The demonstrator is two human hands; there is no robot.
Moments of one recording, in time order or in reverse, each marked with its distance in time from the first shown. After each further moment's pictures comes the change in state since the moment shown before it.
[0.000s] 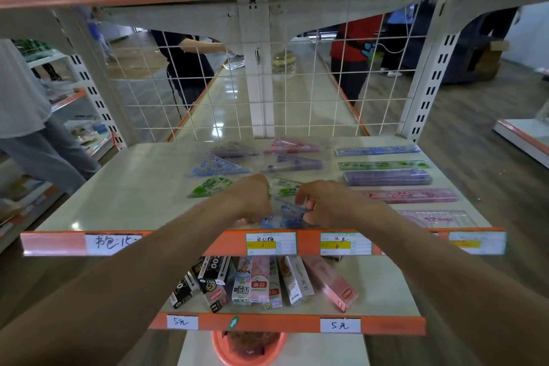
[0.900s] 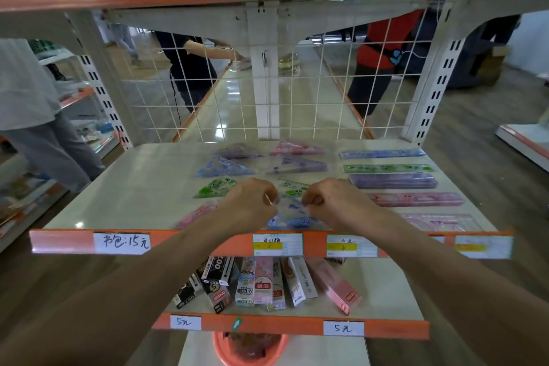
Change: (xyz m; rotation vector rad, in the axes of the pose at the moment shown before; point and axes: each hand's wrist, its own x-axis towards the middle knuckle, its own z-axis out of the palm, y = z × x) left_hand -0.023 -0.013 0.005 -0.137 0.243 0.160; right_hand -0.007 -0.011 -0.001 0.003 0.169 0.016
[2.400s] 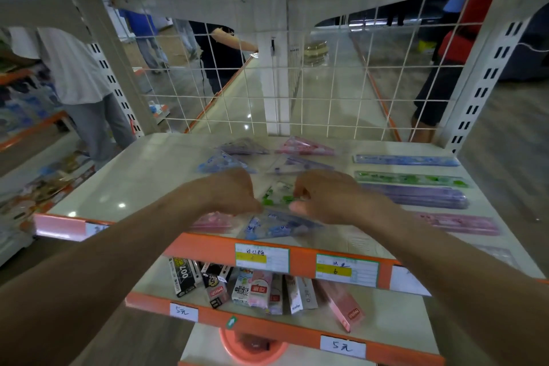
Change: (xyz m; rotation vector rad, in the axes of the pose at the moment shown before) left_hand 0.039 0.000 -0.019 0.220 -0.282 -0.269; right_hand 0.048 0.022 -0.010 -0.184 -0.161 -0.199
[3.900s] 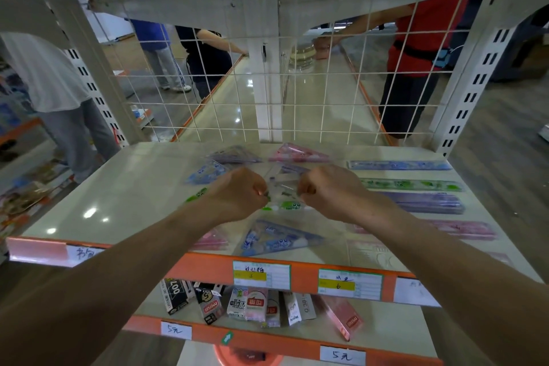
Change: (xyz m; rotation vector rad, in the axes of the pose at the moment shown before) left_hand 0.030 -0.001 0.012 -0.177 0.271 0.184; right_hand 0.021 0.018 0.003 0.103 0.187 0.067
